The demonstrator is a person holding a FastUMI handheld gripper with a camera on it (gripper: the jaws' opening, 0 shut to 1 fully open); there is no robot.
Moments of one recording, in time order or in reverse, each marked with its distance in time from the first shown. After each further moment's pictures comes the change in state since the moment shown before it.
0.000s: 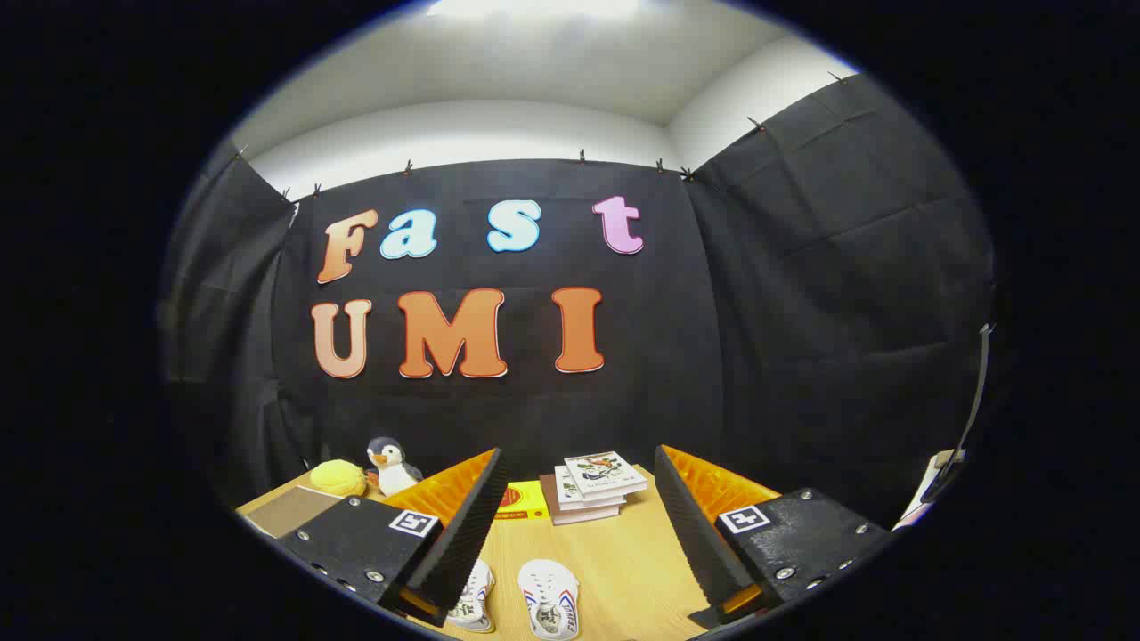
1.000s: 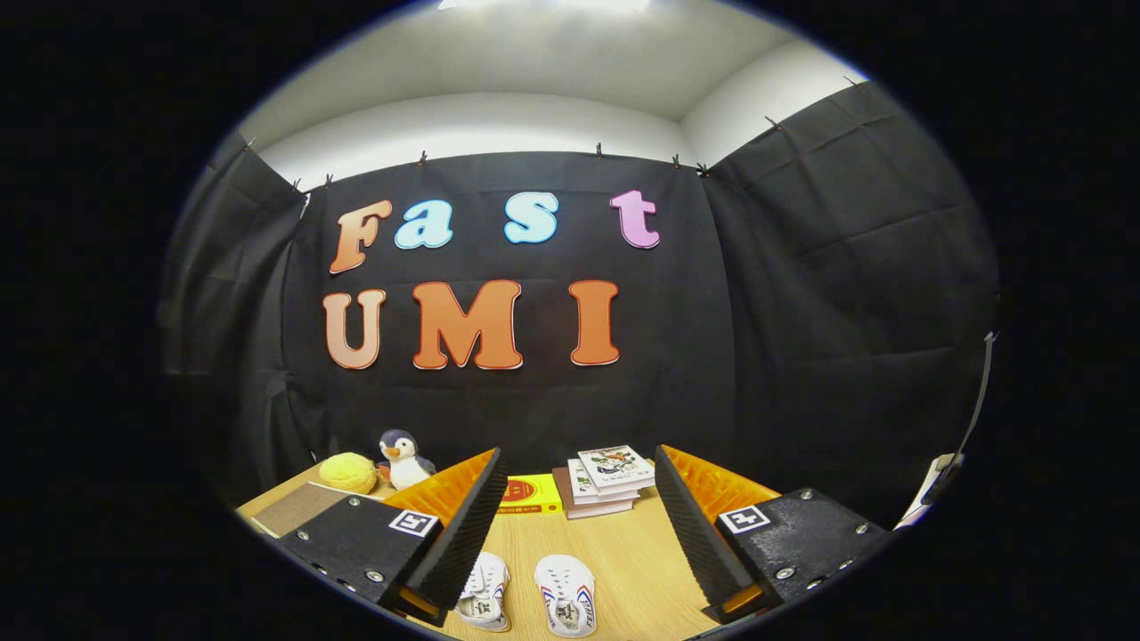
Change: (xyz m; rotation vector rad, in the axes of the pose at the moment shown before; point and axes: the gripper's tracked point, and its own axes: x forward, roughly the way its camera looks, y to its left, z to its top) arm 0.000 0.022 -0.004 -0.012 0.042 0.028
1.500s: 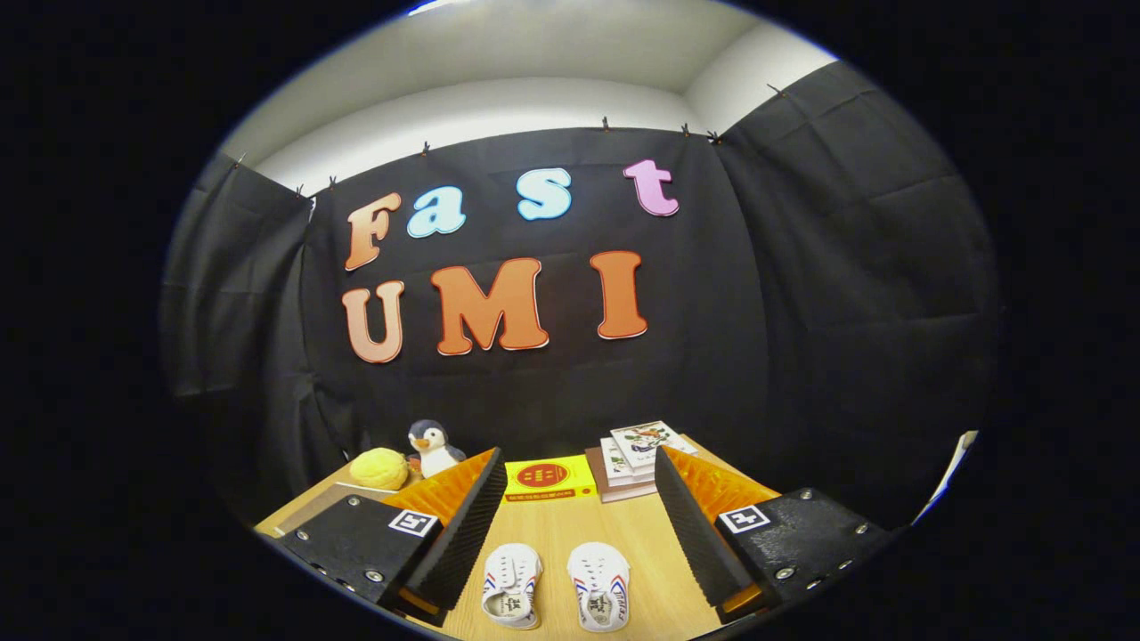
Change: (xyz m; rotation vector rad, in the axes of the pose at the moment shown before) arm 0.018 0.026 -0.022 0.084 0.101 0.099
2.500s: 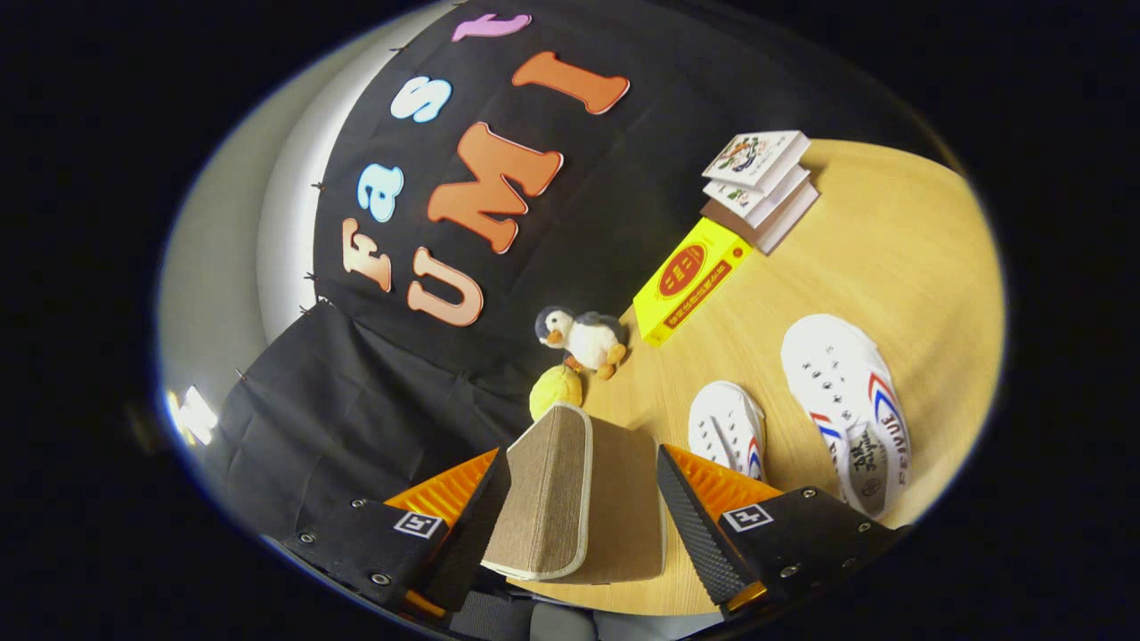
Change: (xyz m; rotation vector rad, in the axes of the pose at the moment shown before) arm 0.030 0.115 -0.178 0.784 0.635 0.454
